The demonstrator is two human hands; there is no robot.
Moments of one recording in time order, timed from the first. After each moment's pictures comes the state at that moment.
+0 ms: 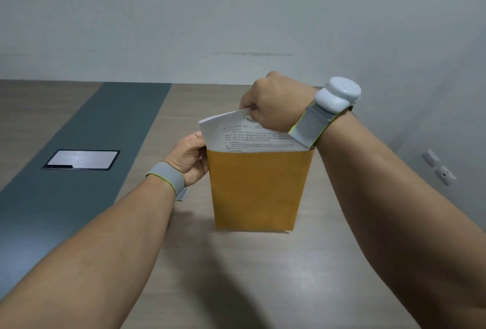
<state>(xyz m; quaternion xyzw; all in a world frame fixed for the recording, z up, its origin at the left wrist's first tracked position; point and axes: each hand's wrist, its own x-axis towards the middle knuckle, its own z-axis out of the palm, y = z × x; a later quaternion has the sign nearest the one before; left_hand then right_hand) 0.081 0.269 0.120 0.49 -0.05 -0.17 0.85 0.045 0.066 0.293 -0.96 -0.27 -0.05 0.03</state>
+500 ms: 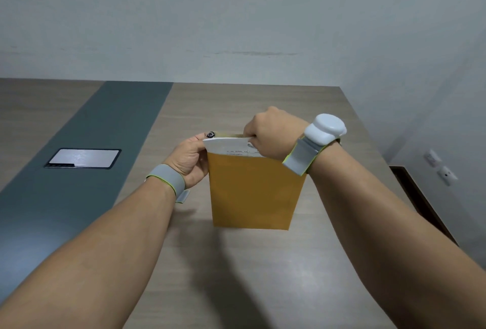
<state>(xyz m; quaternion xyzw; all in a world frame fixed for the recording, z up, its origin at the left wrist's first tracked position) 0.084 0.271 0.112 0.48 -0.02 -0.18 0.86 0.043 0.072 0.243 -0.98 -0.22 0.04 0.03</state>
